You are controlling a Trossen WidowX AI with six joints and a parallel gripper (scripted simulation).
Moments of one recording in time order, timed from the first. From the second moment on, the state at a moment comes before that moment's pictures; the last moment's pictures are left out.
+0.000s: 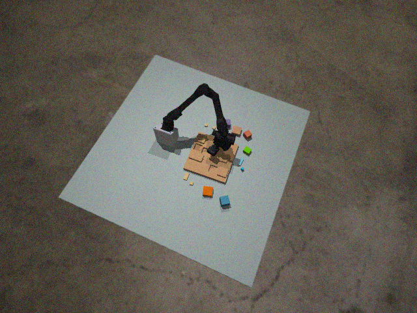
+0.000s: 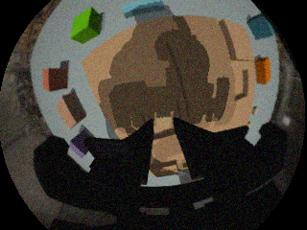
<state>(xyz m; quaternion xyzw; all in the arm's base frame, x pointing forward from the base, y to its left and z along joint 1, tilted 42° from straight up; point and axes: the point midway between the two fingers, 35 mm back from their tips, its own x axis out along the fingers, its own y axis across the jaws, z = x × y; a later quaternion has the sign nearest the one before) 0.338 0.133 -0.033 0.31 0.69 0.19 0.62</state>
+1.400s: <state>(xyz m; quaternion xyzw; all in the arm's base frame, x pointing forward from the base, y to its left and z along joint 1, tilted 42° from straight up) 0.339 0.110 -0.009 0.31 0.69 0.19 0.62</state>
